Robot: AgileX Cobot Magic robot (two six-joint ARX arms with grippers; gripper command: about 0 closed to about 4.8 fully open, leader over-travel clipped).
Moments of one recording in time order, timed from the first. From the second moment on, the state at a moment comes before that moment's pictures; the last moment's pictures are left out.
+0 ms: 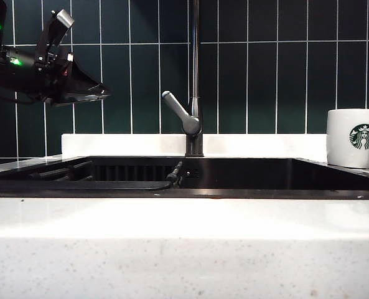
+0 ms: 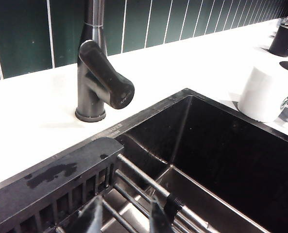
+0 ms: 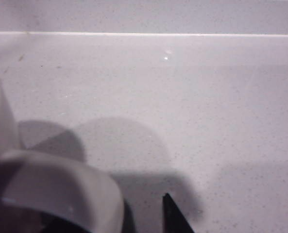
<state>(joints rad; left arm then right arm) -0.07 1.62 0.89 0.56 0.85 0.05 -0.17 1.63 0.56 0.83 0.05 -0.06</state>
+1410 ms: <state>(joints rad) -0.07 1.79 1.16 0.48 0.91 0.05 0.03 1.45 0.65 0.69 -0.05 -0.07</state>
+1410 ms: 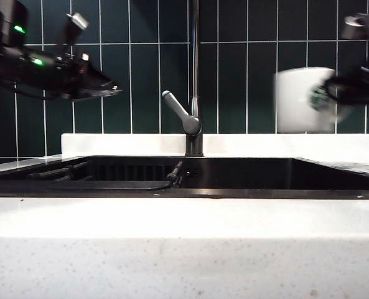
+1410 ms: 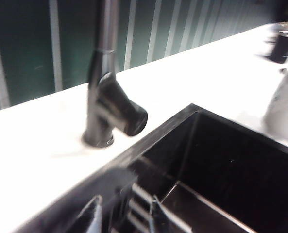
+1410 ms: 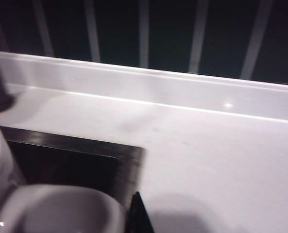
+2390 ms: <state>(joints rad) -0.20 2.27 1.76 0.50 0.92 0.05 0.30 1.60 1.16 0.22 -0.15 -0.01</state>
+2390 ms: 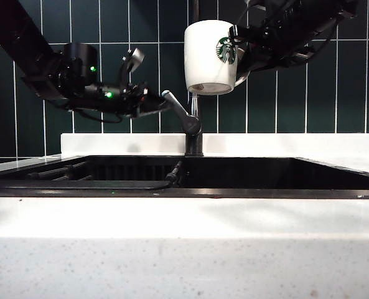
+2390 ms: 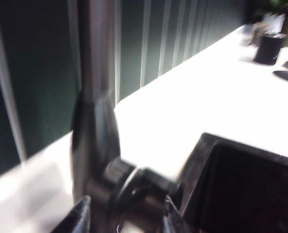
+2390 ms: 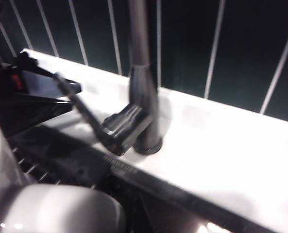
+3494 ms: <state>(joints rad) -0.20 2.27 1.77 0.58 1.09 -0.12 0.31 1.64 1.29 0.18 -0.20 -0.01</state>
